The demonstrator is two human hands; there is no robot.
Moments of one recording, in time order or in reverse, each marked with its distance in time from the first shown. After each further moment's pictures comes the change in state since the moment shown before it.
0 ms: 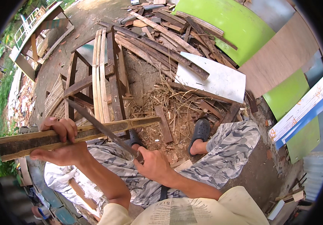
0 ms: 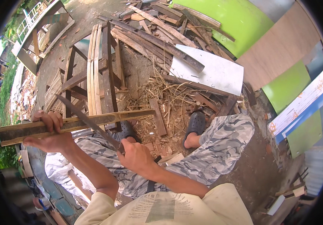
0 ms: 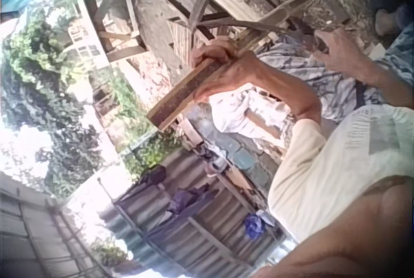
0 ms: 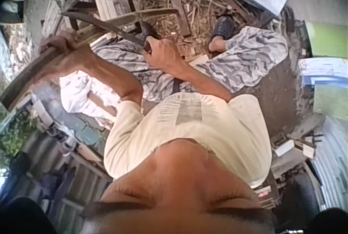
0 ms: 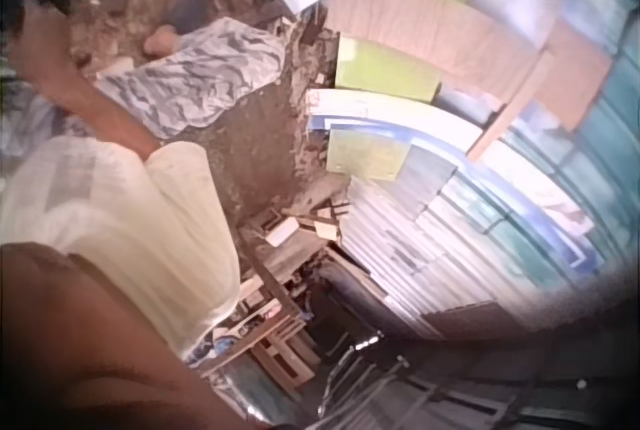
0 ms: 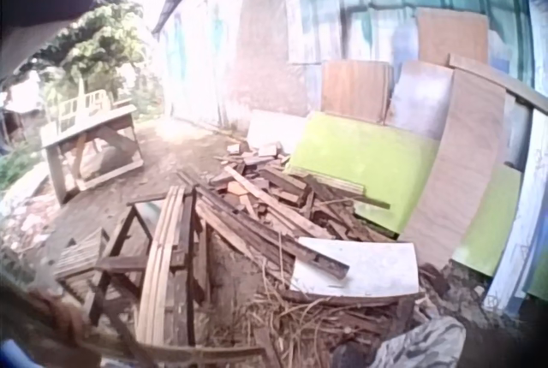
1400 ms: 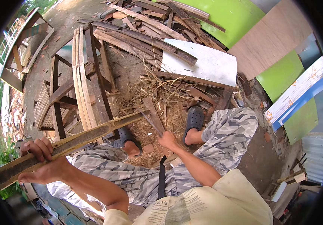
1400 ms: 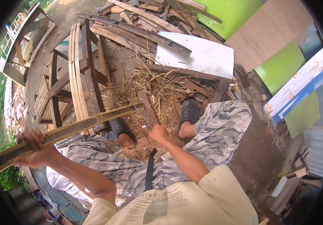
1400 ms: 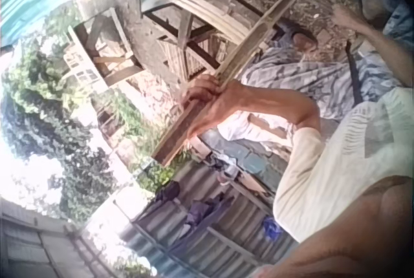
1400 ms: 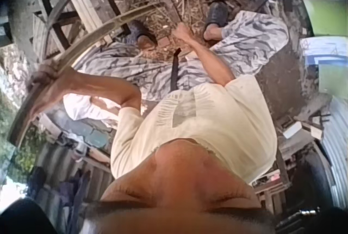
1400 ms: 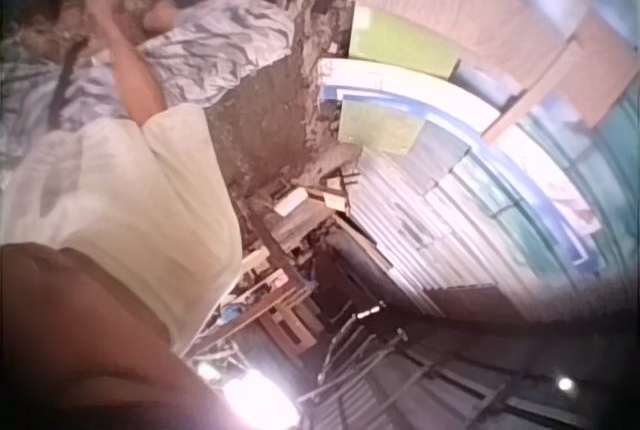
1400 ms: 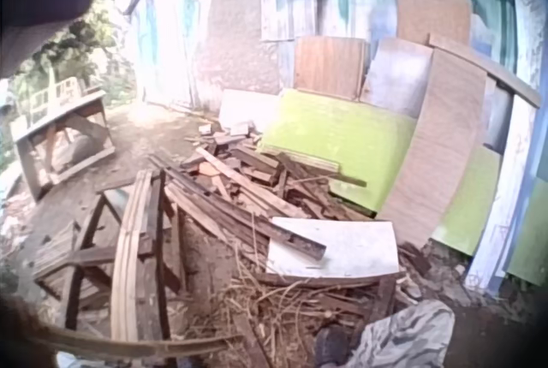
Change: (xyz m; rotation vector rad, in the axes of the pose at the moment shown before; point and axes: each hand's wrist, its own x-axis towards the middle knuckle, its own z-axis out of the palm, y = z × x) left_hand 0.013 -0.002 -0.010 0.124 0.097 0.032; right_hand 0.052 0.243 0.039 -0.124 -0.056 0.605
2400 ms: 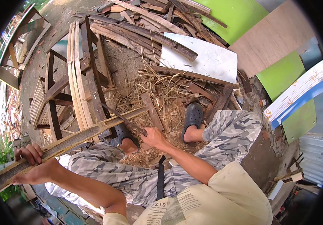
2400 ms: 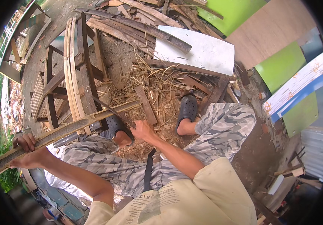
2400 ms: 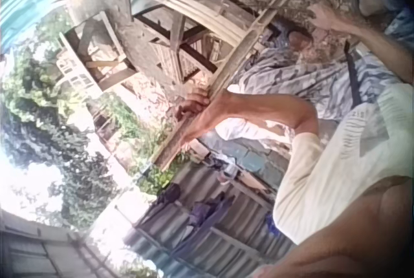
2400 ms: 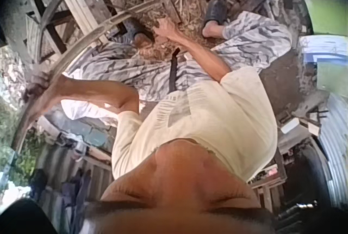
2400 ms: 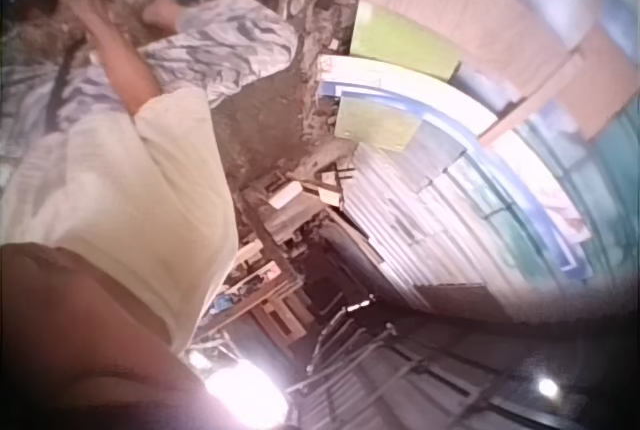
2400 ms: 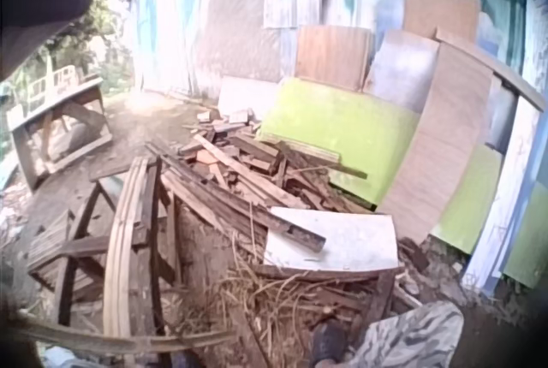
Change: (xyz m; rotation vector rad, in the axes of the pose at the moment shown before) left_hand 0.017 -0.014 -0.004 0.178 0.174 -0.007; right_hand 0.000 -0.051 0.012 0.035 0.041 -0.388
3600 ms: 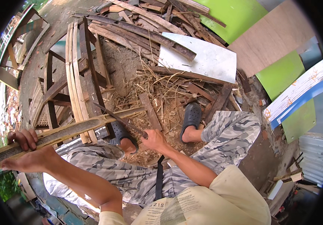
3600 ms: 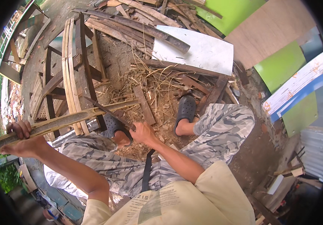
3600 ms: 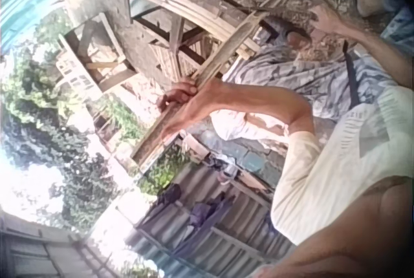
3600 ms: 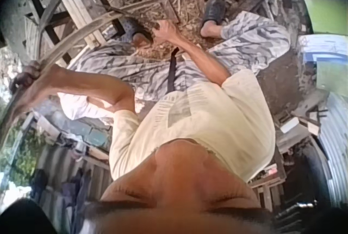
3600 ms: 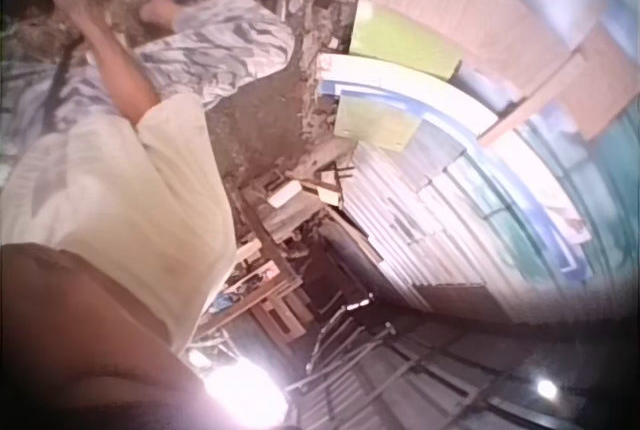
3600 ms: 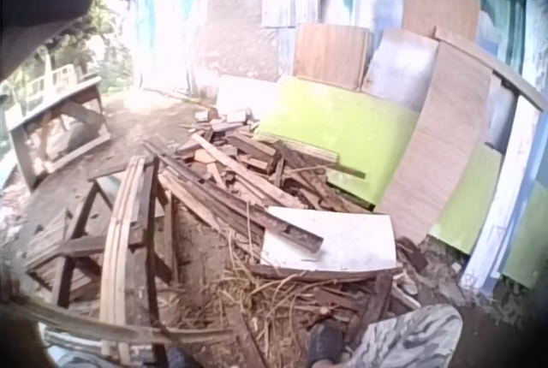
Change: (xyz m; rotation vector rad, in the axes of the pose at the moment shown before) left_hand -0.007 0.004 0.047 -0.025 -0.027 -0.006; right_hand -0.020 -0.015 -0.019 -0.016 0.013 0.006
